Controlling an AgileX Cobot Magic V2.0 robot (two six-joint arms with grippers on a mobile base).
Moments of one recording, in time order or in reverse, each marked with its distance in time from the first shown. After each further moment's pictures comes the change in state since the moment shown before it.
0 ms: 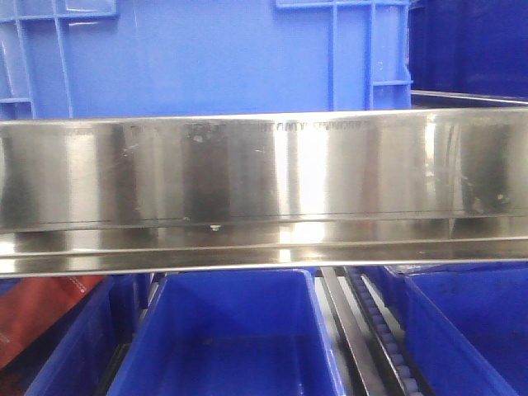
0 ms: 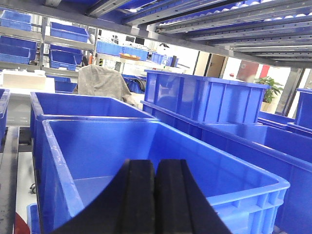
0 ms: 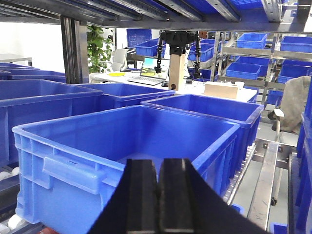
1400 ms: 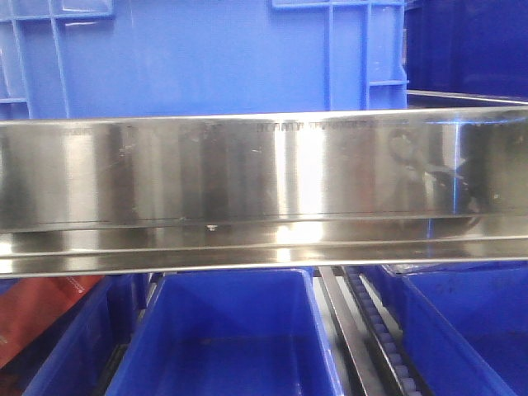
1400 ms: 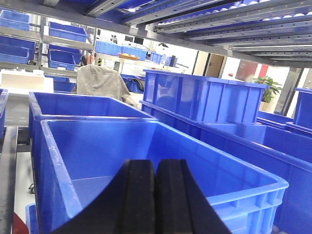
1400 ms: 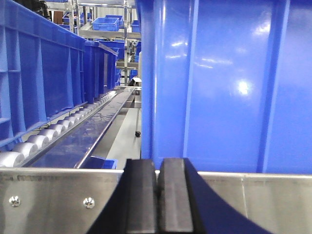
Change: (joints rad) left arm 0.000 0.000 0.000 0.000 0.000 -0.001; right arm -0.654 -0.559 0.834 0.358 -0.312 -0.327
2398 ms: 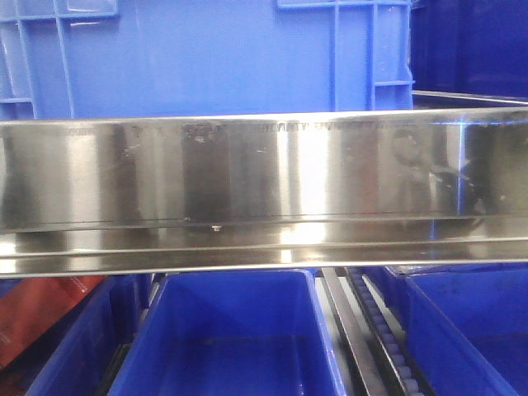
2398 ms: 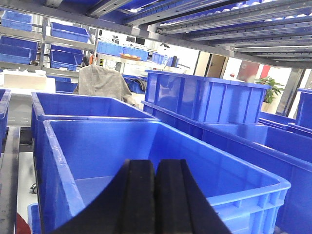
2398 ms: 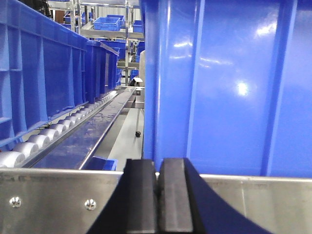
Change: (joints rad) left arm 0.000 0.000 0.000 0.000 0.000 0.000; right arm 0.000 0.000 0.000 -0.009 0.000 0.000
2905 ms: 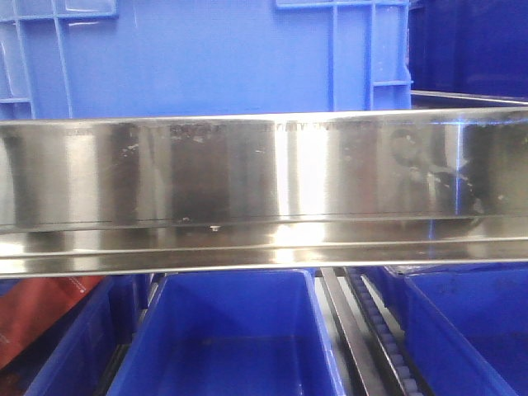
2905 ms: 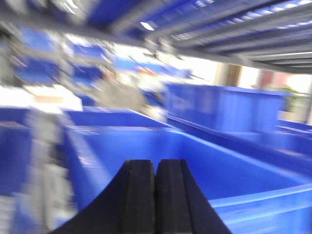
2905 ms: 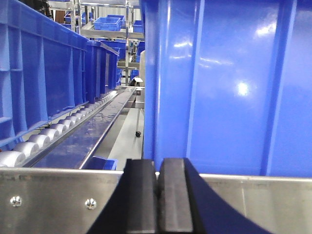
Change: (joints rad) left arm 0.123 -0.166 0.104 -0.076 -0.003 0.175; right arm 0.000 0.000 0.000 0.000 0.000 0.000
